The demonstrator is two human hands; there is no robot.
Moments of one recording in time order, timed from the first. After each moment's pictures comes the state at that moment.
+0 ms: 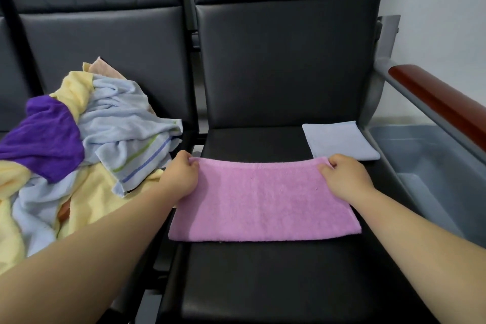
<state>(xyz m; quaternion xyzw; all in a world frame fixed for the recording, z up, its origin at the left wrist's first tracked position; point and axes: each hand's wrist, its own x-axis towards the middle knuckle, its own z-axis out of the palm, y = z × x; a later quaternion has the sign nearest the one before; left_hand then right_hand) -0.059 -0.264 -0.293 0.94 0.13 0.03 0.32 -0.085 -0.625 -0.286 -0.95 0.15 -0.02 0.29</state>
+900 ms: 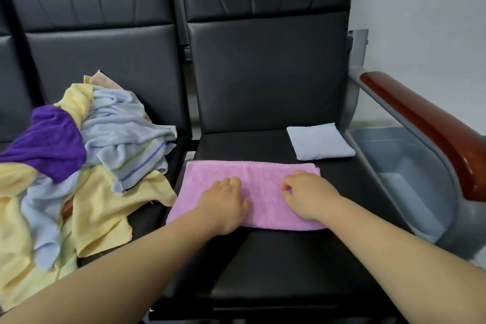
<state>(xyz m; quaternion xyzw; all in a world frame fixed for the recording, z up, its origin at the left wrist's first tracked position) -0.148 -0.364 -0.283 0.99 -0.12 -0.07 0.09 -0.145 -0.591 -0.269 -0.99 -0.07 0.09 0.10</state>
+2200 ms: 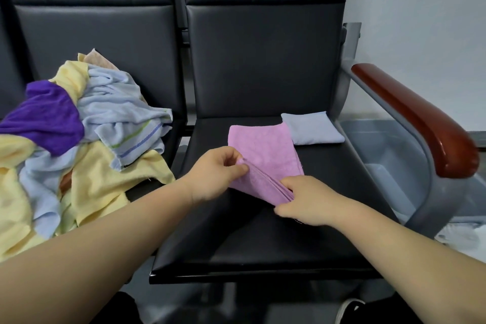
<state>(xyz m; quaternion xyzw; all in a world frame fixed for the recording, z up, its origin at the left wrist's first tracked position) -0.178 -0.353 -0.238 0.85 -0.11 -0.06 0.51 -0.220 -0.586 -0.243 -0.95 -0.07 0.16 0.24</state>
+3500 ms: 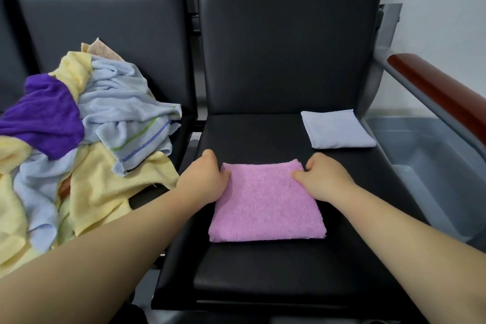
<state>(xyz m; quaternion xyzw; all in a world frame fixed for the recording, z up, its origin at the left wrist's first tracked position) -0.117 -0.320 -0.287 0.98 0.06 0.00 0.21 -0.122 -0.585 -0.274 -0.96 0.10 0.08 0.25</state>
